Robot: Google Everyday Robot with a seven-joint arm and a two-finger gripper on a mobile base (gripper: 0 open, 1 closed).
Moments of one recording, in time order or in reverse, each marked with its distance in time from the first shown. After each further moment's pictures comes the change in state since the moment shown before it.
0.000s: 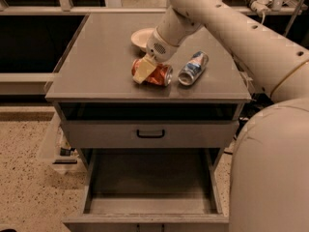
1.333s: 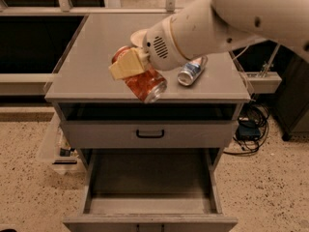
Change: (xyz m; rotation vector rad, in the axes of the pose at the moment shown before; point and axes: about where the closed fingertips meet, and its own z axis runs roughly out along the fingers) arm -0.039 0.164 -0.111 0.053 -0.382 0.314
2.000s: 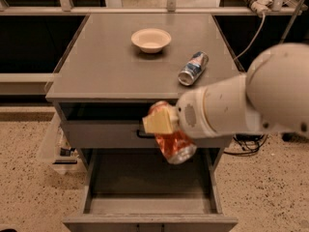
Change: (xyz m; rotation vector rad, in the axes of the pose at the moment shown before) arm 0.126 0.005 -0.030 0.184 0.013 0.324
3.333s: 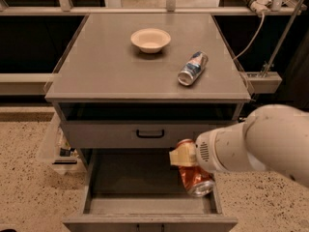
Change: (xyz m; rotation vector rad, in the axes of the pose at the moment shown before) arm 0.102 -0.071 0.020 0.188 0.140 0.196
